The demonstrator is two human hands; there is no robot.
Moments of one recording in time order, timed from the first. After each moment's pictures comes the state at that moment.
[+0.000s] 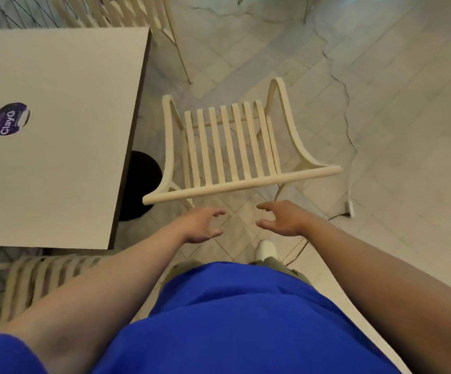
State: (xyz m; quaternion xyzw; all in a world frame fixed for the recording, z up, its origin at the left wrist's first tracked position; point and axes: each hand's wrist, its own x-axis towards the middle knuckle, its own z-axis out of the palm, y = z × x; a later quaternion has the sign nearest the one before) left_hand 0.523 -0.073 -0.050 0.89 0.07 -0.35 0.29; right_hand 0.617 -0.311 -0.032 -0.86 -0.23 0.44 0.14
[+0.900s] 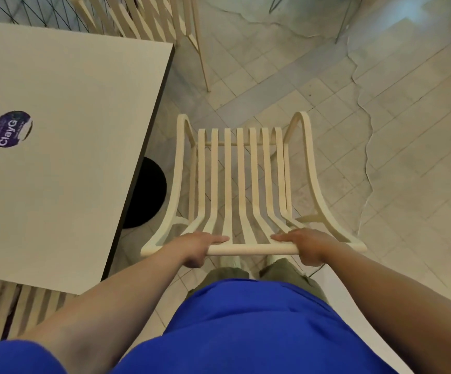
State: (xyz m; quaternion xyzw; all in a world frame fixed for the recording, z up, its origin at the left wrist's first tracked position) left_hand 0.611 -0.023 -0.078 0.86 0.05 -0.48 0.17; right_hand 0.753 -0.297 -0.084 -0.81 -0.33 0.48 -0.09
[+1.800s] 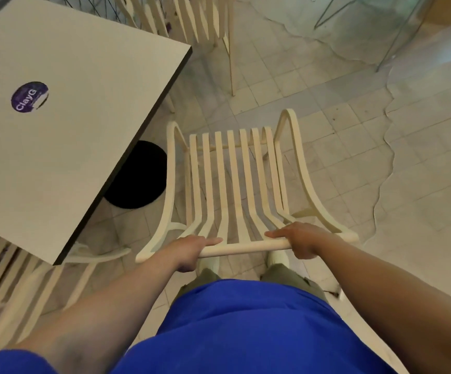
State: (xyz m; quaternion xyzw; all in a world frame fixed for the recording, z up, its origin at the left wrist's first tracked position) left_hand 0.655 -0.120 -0.076 0.85 0.20 -0.43 0.22; right_hand 0.883 -0.329 -0.089 -0.76 -0.44 0.46 -0.16
